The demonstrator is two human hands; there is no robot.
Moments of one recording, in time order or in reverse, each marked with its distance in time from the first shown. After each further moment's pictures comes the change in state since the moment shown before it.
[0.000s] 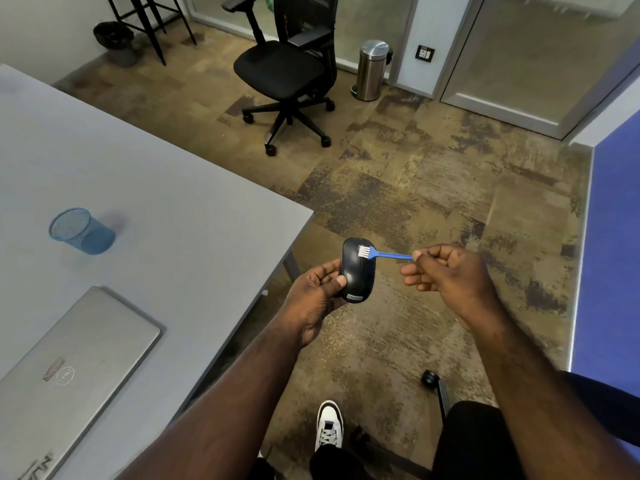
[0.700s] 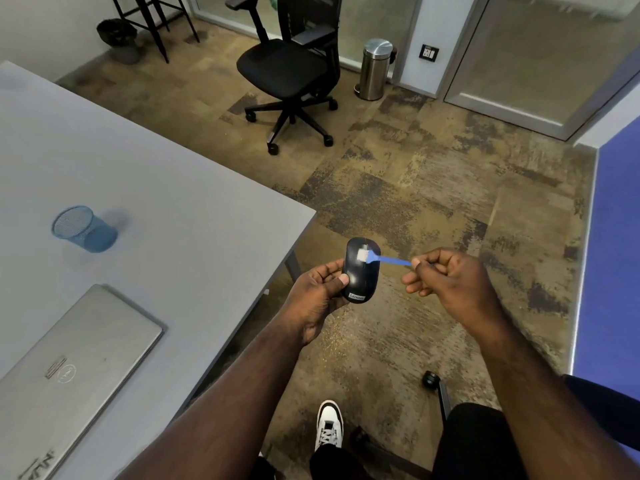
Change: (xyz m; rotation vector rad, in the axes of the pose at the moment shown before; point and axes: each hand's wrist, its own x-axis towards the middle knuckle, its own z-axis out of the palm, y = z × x) left_hand 0.003 0.003 -0.001 -0.004 -0.027 -0.002; right_hand -0.002 0.006 0.000 -0.097 -0.071 -0.117
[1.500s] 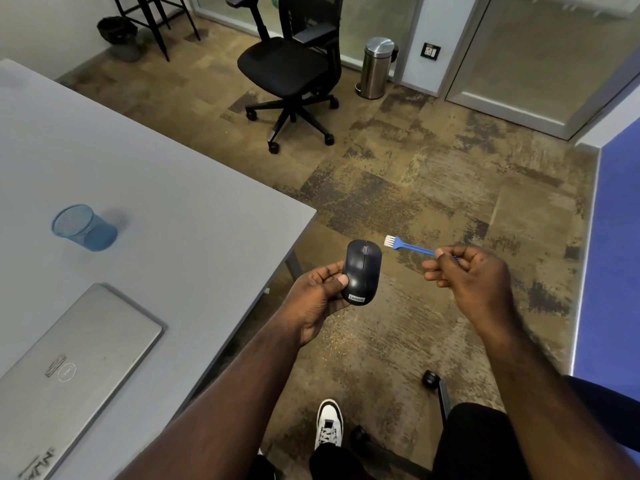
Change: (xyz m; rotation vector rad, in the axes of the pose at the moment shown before) left_hand 0.001 0.000 -0.004 -0.007 -0.009 -0.030; right_hand 0.007 0.012 -0.011 0.000 0.248 -0.038
